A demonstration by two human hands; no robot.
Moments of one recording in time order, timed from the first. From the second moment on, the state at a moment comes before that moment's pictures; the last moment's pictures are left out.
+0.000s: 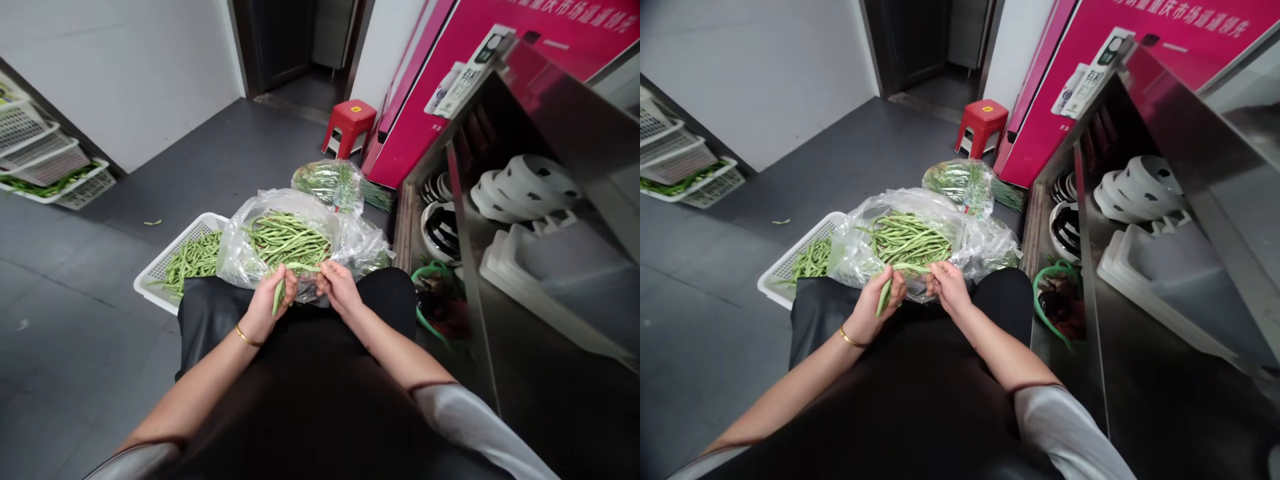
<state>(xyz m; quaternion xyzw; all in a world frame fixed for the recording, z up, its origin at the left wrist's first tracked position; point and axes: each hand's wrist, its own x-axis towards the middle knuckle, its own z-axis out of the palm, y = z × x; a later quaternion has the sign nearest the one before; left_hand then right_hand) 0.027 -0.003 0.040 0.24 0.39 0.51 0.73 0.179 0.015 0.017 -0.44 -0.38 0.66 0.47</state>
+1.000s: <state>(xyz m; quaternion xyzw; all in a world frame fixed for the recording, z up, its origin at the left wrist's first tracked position) 0.000 -0.017 0.008 0.32 0.34 0.35 0.81 0.210 0.031 0.044 -0.20 -0.70 0.68 -0.02</state>
